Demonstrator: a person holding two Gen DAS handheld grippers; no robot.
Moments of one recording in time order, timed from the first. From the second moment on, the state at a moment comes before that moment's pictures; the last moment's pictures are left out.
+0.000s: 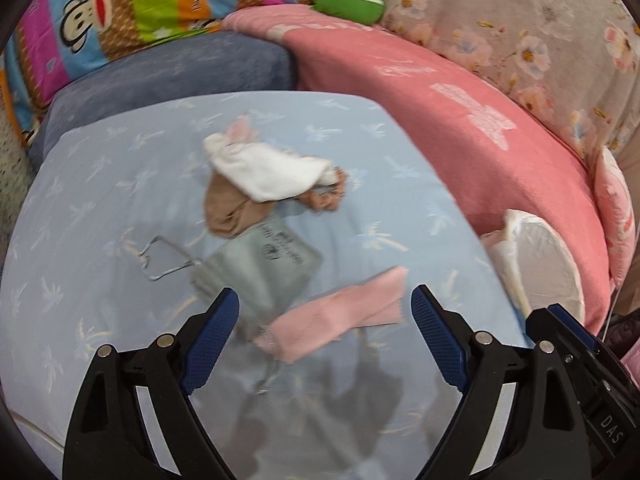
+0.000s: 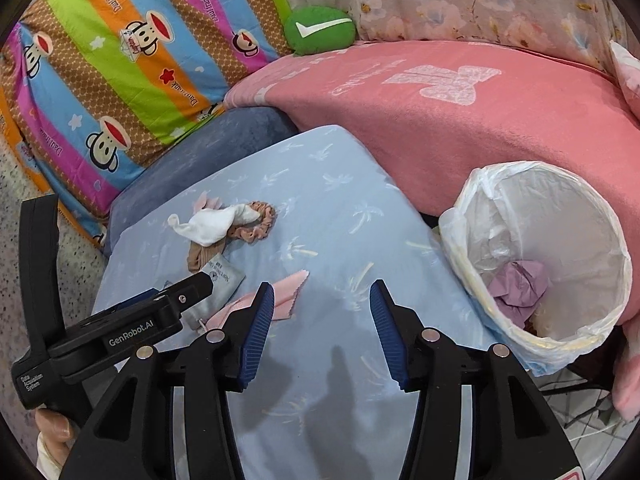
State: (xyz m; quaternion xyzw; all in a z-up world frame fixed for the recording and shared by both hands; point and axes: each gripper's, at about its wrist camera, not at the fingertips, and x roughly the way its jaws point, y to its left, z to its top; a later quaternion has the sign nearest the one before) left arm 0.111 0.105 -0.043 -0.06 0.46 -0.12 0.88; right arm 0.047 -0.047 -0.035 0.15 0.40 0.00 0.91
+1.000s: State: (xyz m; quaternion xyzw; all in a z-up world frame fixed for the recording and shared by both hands) left arm 0.152 0.154 -0.095 -0.09 0.49 -0.09 0.86; right arm 0.124 0.019 -0.117 0.13 0.47 0.03 0.87
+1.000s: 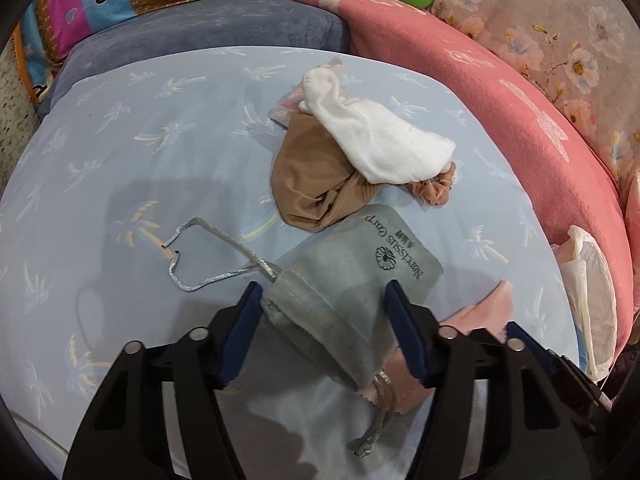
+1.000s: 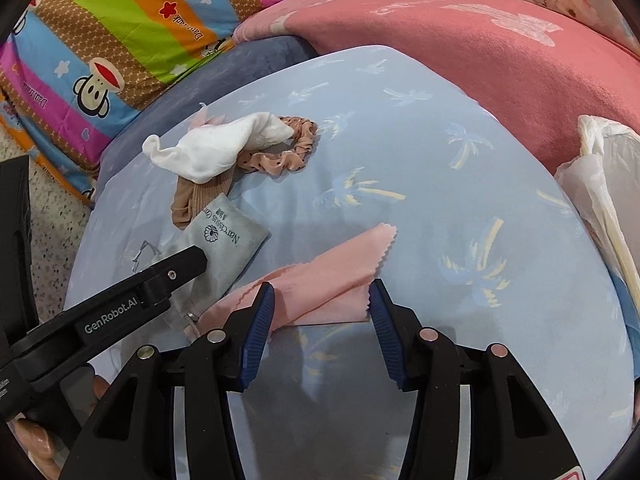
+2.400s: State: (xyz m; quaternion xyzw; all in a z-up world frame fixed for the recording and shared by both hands) left arm 0.092 0.005 0.044 -0.03 0.37 -0.26 0.89; right arm 0.020 -0.142 0.040 0.22 0.28 -0.05 0.93
